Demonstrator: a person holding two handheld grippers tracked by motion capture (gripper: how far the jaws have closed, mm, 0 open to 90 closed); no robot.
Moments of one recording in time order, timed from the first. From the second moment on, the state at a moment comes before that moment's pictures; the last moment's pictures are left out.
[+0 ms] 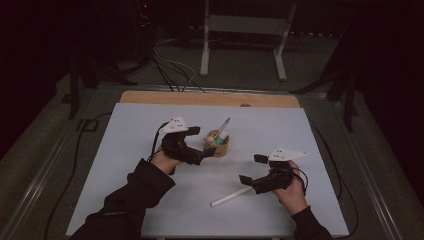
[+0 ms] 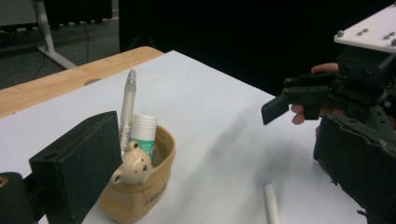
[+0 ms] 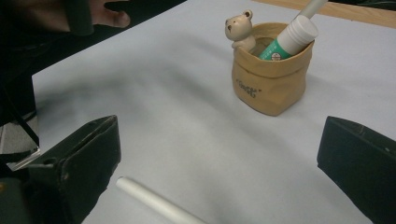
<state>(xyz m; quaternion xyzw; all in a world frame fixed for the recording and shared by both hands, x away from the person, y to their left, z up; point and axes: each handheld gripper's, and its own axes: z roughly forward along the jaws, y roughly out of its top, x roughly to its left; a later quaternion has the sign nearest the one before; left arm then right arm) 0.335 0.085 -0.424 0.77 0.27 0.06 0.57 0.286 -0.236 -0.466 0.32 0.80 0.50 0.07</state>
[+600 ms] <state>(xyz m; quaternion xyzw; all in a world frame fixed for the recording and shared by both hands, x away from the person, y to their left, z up) 0.304 0.086 -0.443 0.78 0.25 0.03 0.57 0.285 -0.236 -0.466 0.32 0.80 0.50 0.07</state>
